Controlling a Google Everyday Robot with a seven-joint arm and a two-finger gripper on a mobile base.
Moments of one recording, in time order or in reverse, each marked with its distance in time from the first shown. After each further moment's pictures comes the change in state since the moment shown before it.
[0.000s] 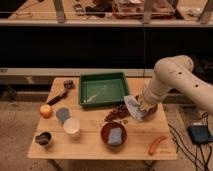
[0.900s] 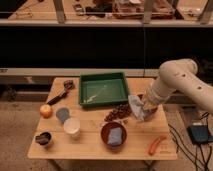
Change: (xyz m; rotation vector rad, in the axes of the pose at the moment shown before) arm 0.011 -0.010 -0.021 0.041 -0.003 0.052
